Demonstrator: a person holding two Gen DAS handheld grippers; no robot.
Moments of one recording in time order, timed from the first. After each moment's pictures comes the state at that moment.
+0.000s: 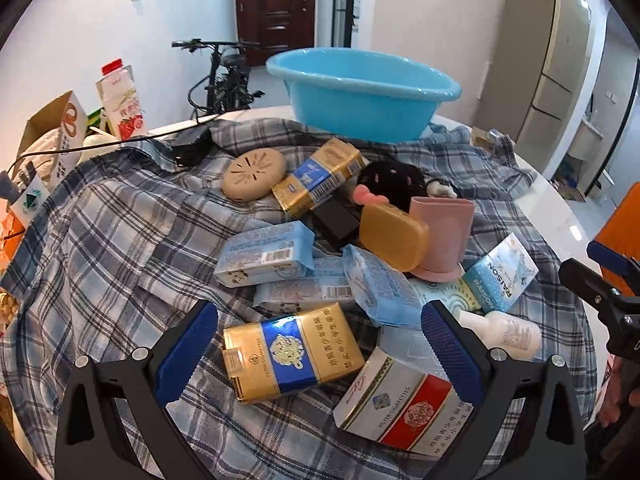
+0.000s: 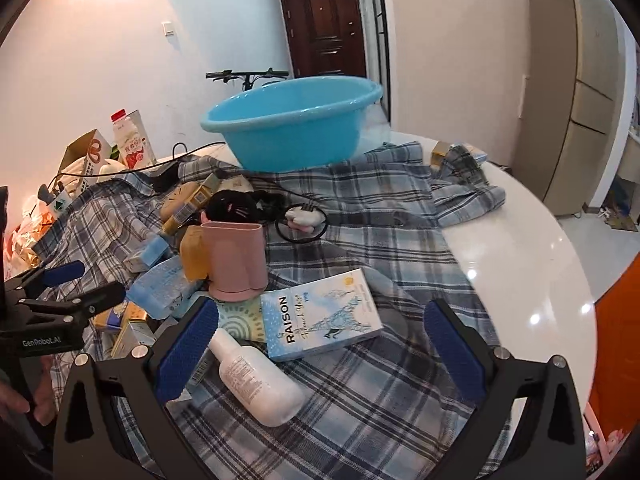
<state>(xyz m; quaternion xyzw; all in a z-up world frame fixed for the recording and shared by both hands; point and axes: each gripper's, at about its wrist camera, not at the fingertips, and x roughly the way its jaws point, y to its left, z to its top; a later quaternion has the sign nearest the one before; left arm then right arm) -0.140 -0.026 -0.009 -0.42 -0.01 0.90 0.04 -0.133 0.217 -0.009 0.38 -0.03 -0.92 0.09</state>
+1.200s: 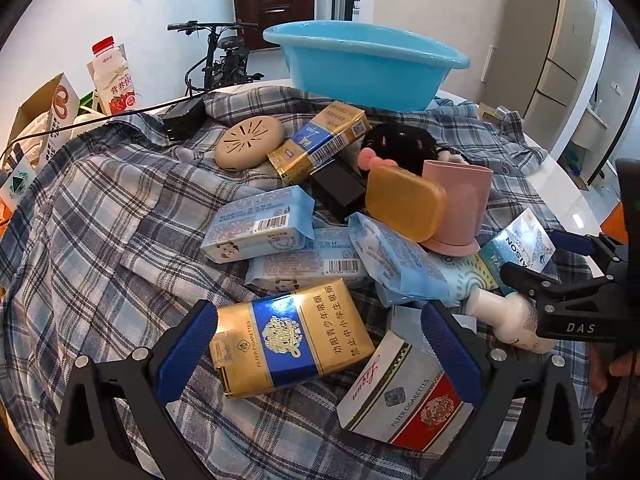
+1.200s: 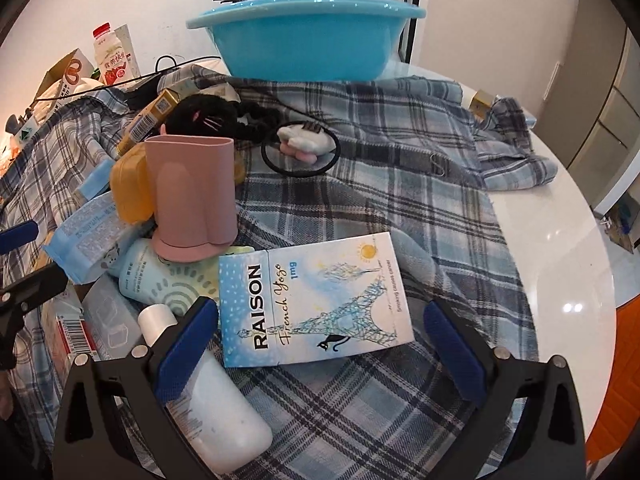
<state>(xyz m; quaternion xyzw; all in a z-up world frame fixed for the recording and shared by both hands) -0.149 -0.018 -0.037 -0.46 0.00 0.88 0.04 -0.183 0.198 -0.072 0.48 0.04 -0.87 0.10</state>
